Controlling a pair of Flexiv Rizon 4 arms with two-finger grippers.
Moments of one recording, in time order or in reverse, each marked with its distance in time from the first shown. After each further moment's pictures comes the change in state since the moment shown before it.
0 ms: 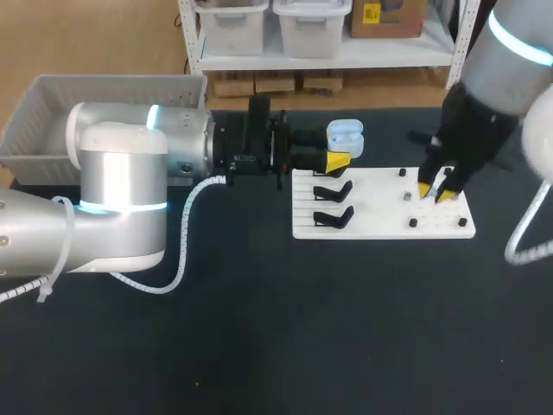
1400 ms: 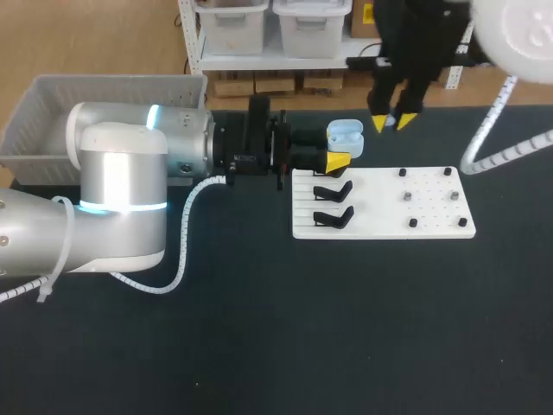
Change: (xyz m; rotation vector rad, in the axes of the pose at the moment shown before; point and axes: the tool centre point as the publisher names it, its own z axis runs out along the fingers) left arm 0.000 0.000 0.000 0.000 0.000 0.000; right arm 0.023 0.104 -0.102 0.087 -0.055 -0.393
